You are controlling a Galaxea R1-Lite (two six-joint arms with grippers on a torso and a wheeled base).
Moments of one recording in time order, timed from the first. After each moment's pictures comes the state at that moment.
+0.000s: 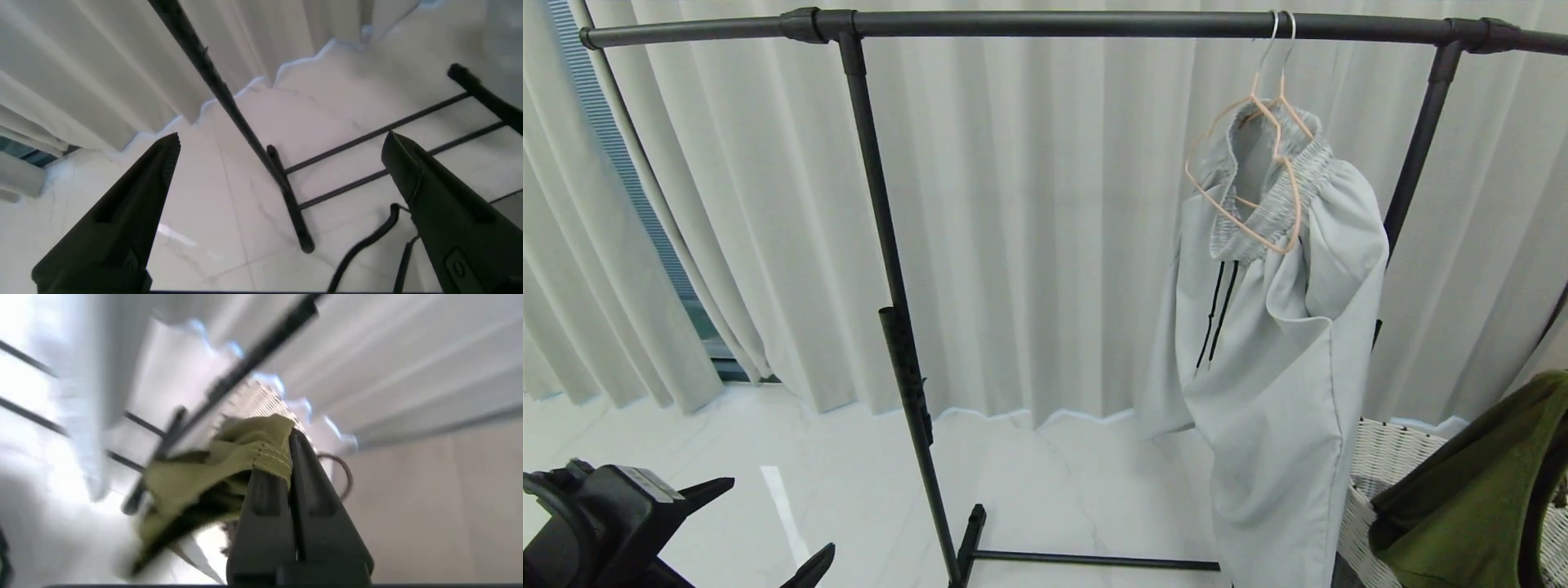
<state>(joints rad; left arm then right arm) -0.45 0.94 -0.15 -0.40 0.12 0.28 0.10 1.02 -0.83 0.25 0.02 -0.58</state>
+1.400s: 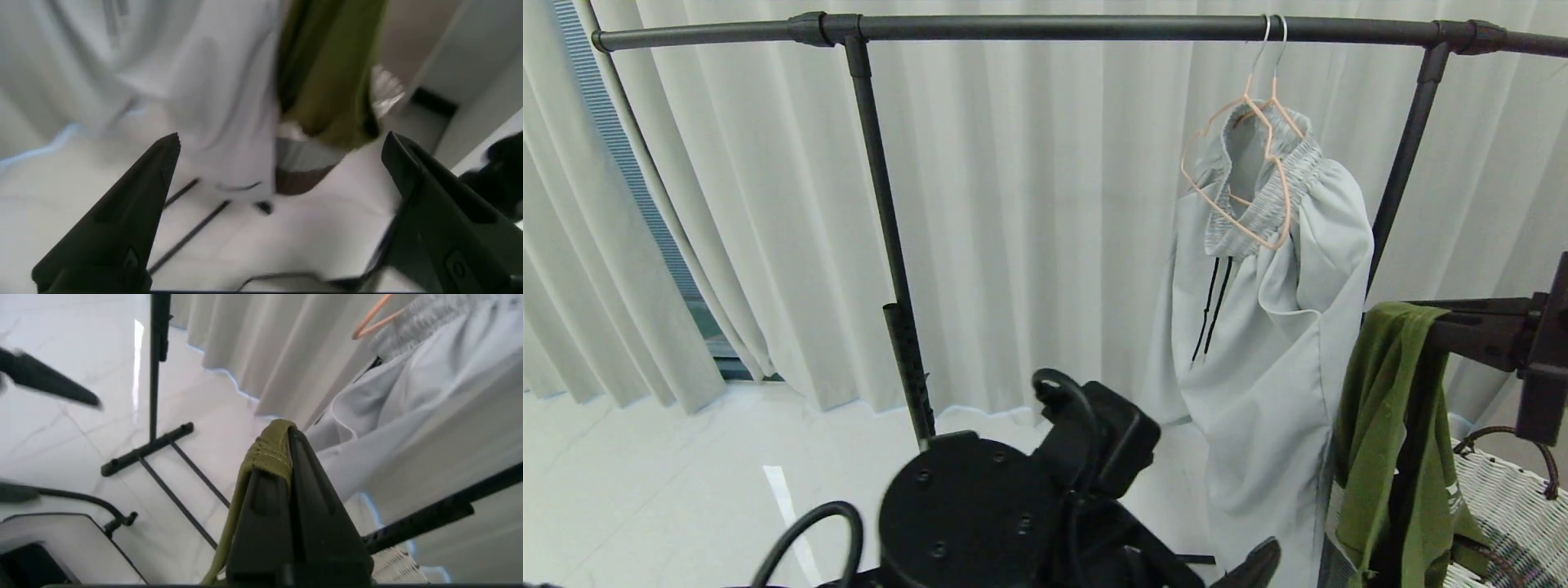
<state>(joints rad) -1.08 1.77 -0.65 -0.88 0.06 -0.20 0.55 1.14 -0.92 0.03 0.18 -0.27</state>
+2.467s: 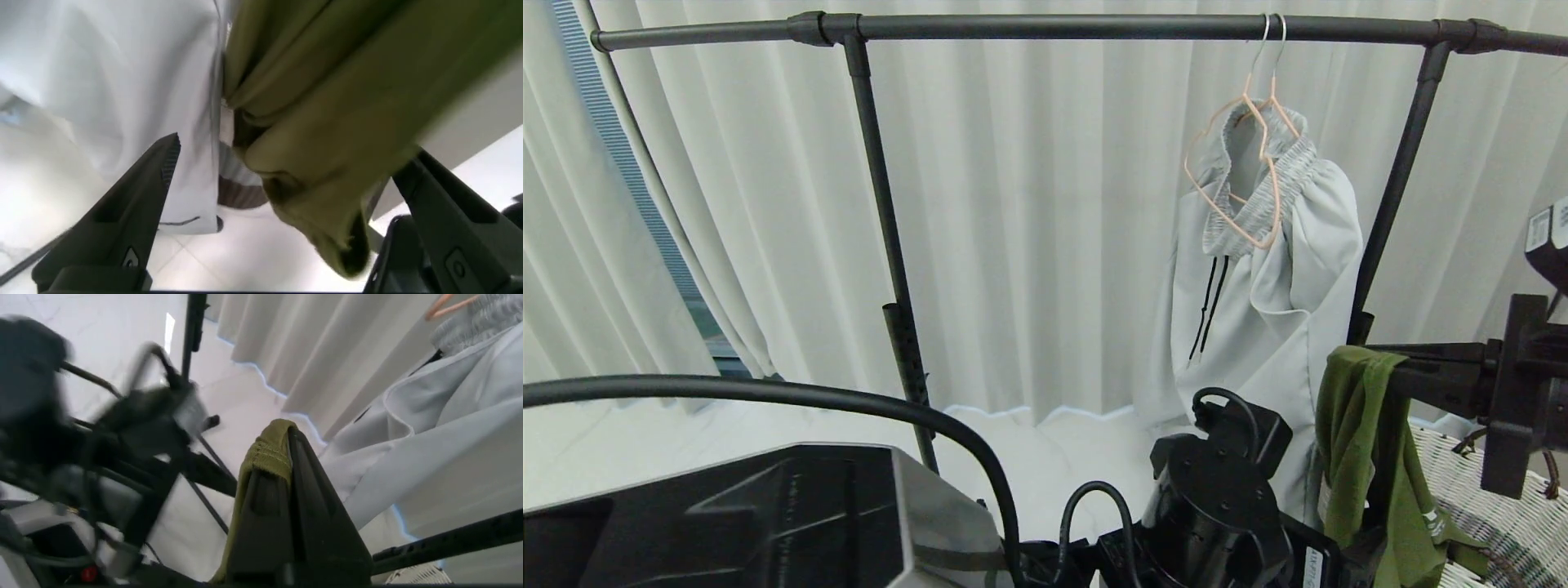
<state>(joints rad) -1.09 2.21 -1.06 -0.89 -0.02 -0.33 0.64 1.15 -0.83 -0.03 0.17 -0.26</state>
